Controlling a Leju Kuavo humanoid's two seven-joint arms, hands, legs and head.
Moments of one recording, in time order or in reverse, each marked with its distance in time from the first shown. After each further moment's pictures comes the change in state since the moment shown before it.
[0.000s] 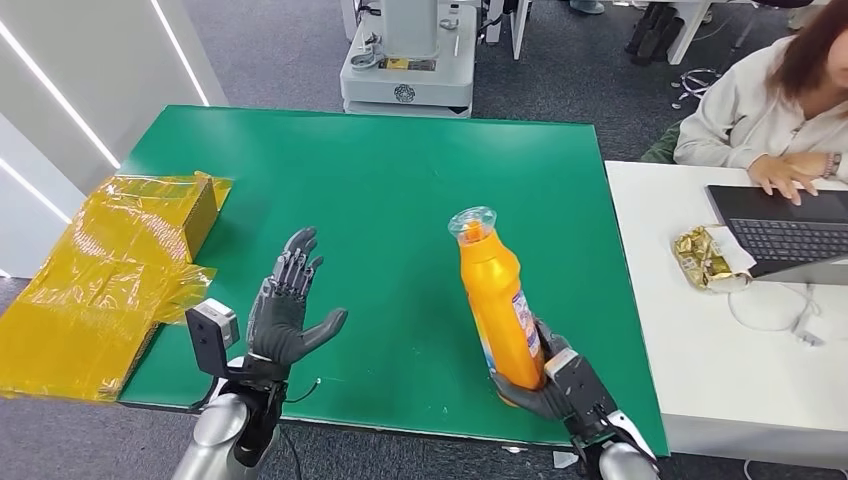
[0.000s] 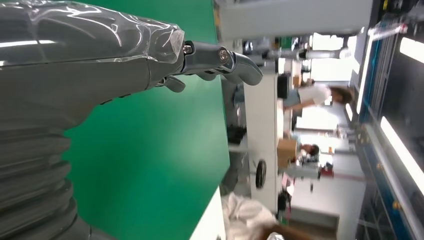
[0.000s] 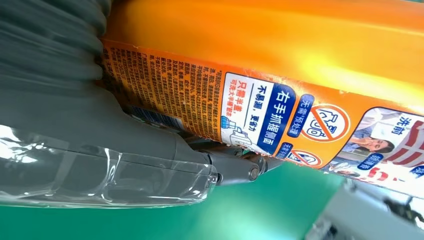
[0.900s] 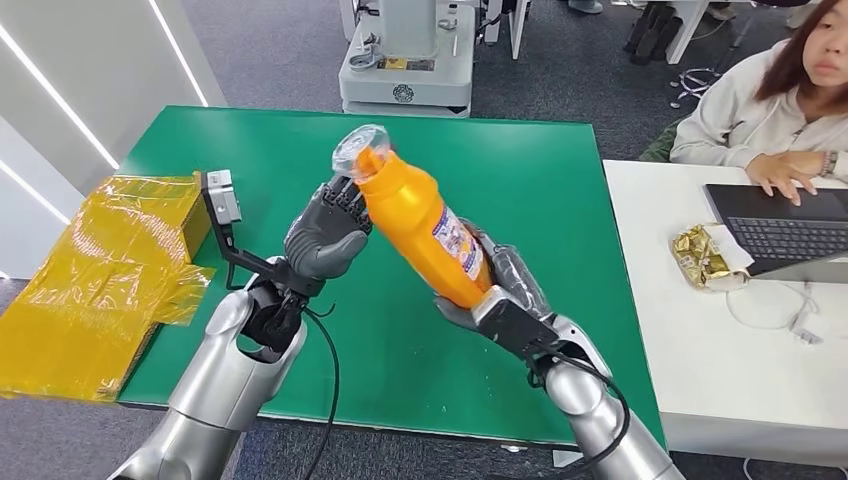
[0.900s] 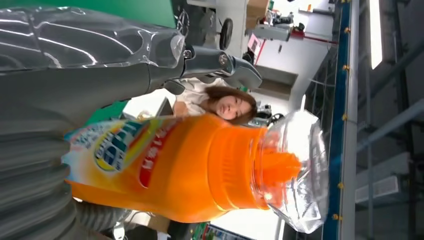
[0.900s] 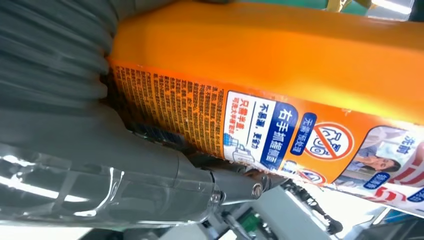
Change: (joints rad) left arm -0.391 0.028 -0.136 0.137 0.546 -0.324 0.272; right arm -0.332 0.150 0.117 0.061 0.260 -0.055 -0.016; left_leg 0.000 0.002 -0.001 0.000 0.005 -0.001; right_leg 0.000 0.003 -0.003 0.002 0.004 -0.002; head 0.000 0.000
